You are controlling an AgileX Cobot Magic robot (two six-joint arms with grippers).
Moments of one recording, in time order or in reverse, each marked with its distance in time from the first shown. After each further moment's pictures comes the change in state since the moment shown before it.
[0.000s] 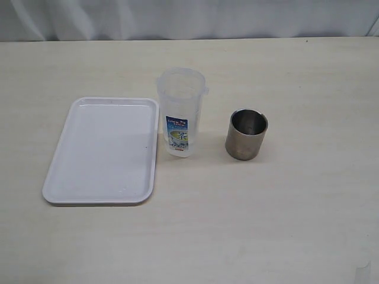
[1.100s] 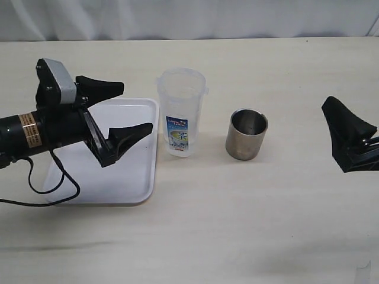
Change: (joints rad) left arm -0.187 1.498 -0.517 0.554 -0.435 0.225; right arm 0.000 1.020 0.000 -0.111 -0.663 0.000
